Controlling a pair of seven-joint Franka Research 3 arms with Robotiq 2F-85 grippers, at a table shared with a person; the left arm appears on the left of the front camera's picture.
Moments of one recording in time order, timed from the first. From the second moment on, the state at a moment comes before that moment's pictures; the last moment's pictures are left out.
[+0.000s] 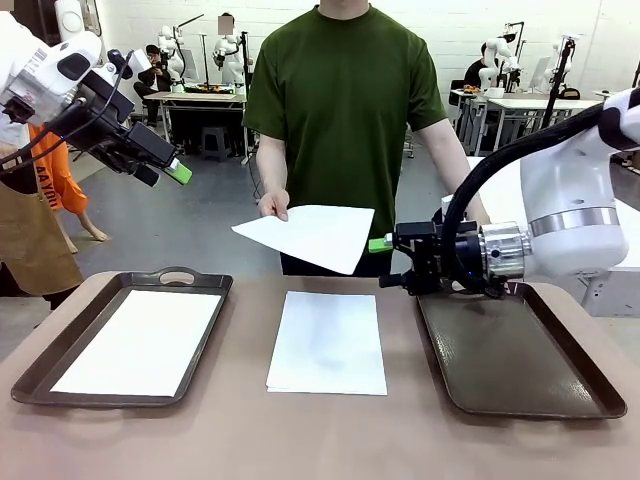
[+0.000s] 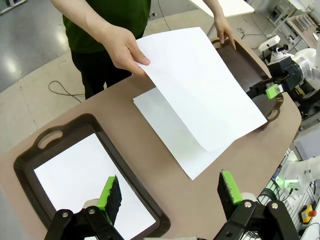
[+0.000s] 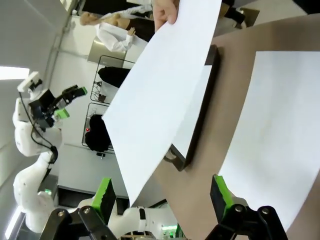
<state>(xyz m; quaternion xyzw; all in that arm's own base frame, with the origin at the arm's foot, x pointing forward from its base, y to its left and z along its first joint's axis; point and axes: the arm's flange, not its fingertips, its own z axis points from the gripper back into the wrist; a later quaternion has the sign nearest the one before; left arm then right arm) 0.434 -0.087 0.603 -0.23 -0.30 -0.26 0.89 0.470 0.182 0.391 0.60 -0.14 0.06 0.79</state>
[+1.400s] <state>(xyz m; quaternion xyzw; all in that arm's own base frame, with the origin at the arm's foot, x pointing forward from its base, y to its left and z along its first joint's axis) 0.434 -0.087 0.603 -0.23 -0.30 -0.26 0.89 0.536 0.216 0.358 0.66 -0.11 -0.08 0.74</state>
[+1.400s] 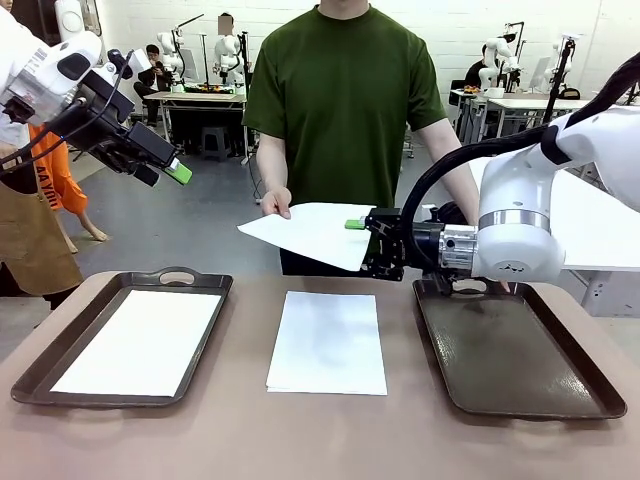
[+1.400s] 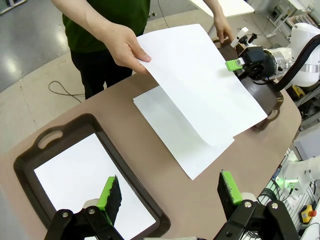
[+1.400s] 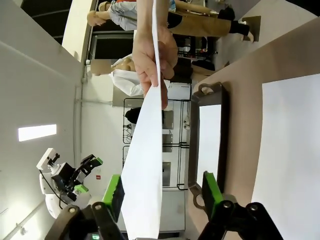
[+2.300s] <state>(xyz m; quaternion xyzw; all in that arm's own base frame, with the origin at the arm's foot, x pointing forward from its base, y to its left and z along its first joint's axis) 0.434 -0.087 0.603 -0.23 -0.30 -0.26 0.89 0.543 0.221 0.359 0.69 -0.11 -0.11 0.71</state>
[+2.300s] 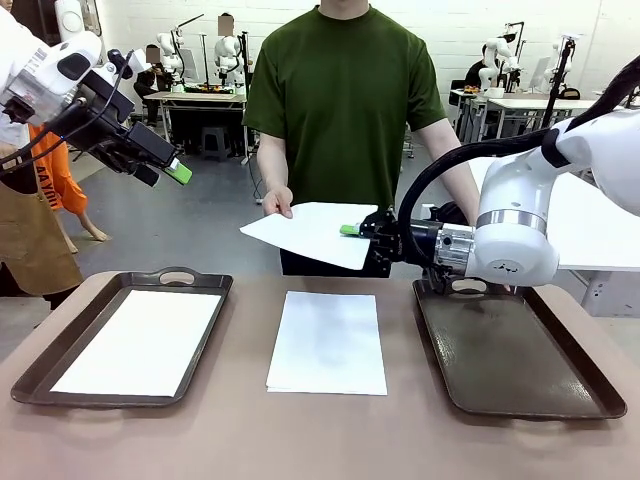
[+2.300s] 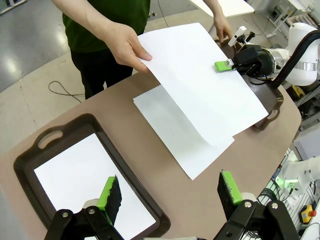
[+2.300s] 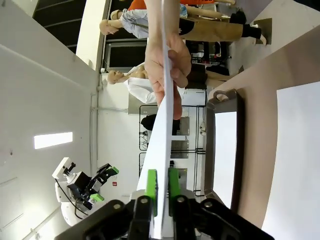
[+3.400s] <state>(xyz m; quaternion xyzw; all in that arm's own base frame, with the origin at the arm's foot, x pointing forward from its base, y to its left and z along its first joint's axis) 0.434 -0.087 0.603 -0.23 -0.30 -0.26 0.89 0.544 0.219 0.362 0.69 -0.12 -0.09 0.71</state>
